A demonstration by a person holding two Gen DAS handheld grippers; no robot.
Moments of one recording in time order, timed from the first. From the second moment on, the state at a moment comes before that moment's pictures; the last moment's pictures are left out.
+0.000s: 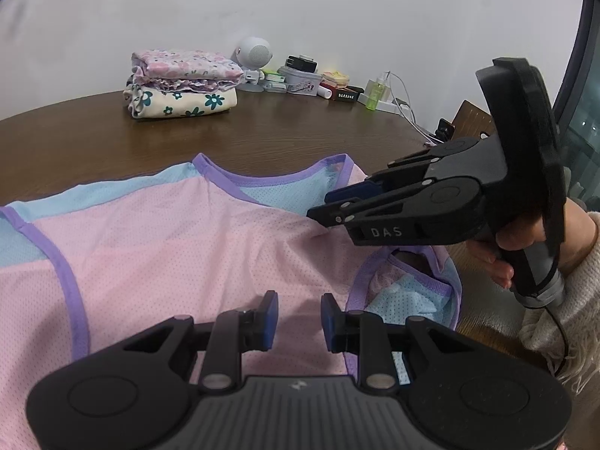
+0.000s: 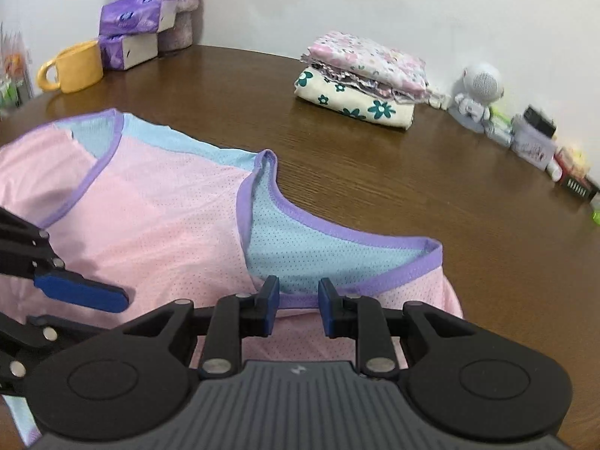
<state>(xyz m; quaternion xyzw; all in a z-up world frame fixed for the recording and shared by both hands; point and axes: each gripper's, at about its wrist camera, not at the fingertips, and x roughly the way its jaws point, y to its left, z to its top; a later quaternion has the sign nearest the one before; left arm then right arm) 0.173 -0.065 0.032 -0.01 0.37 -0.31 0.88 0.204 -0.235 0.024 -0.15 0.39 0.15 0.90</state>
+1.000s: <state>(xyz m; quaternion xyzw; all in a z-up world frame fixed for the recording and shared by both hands) 0.220 -0.057 0.040 -0.10 0.37 -0.15 0.91 0.180 -0.257 0.022 -0.04 0.36 0.13 0.92</state>
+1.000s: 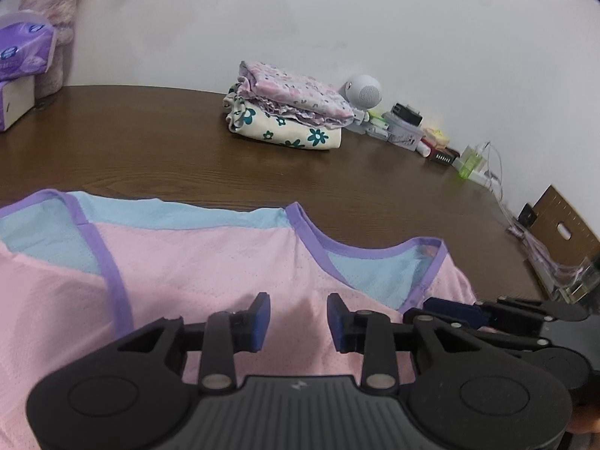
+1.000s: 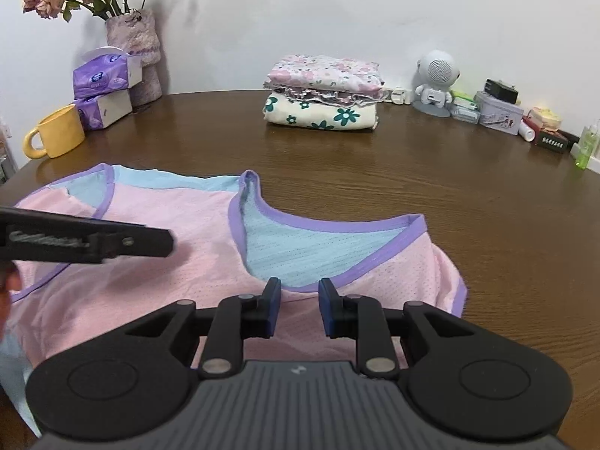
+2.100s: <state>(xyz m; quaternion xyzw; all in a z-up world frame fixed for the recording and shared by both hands) 0.212 -0.062 0.026 -0.05 0.34 -0.17 0.92 0.206 -0.220 0.020 -0.09 0.38 0.19 0.90</state>
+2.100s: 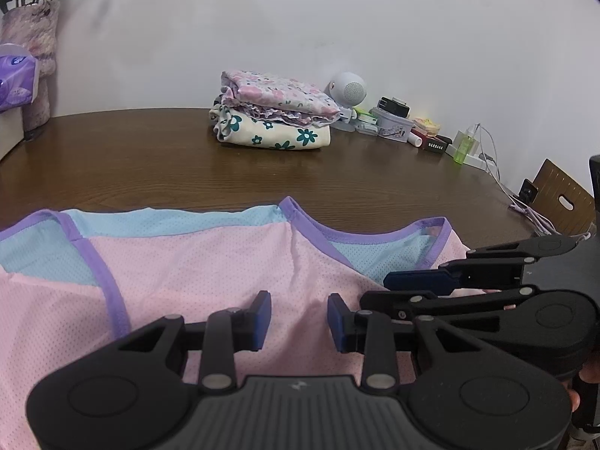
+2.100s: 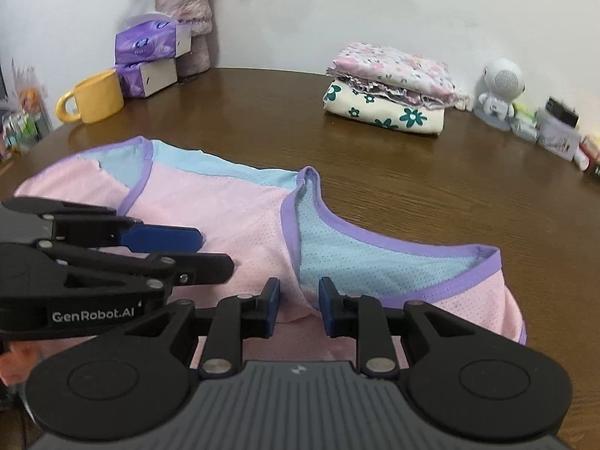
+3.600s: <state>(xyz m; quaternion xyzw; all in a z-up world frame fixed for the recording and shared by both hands) 0.211 -0.062 0.027 -0.06 0.34 -0.16 0.92 0.214 -0.242 0.037 -0.04 0.35 0.17 0.92</state>
